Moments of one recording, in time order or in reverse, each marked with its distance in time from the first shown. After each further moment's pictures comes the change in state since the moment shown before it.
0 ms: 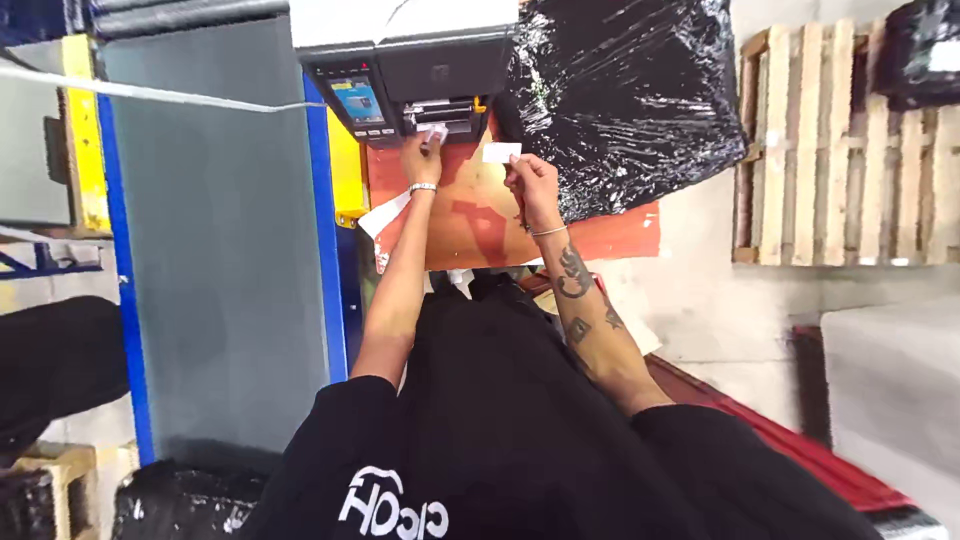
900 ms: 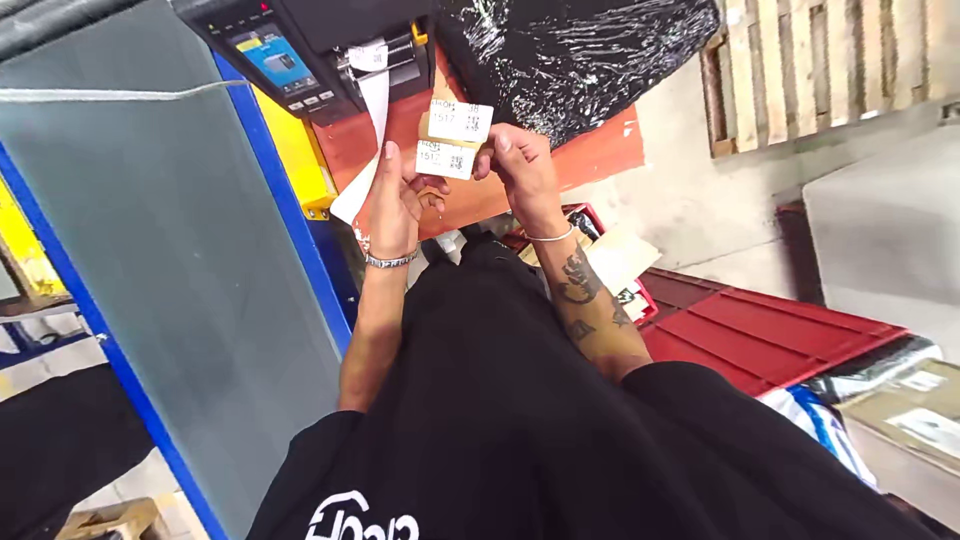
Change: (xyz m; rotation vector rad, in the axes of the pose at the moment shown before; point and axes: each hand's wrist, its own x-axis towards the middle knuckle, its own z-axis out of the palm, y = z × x) left_hand -0.160 0.062 -0.101 -0.870 -0.604 -0.061; right_hand -0.110 -0.072 0.027 0.134 -0.153 -0.310
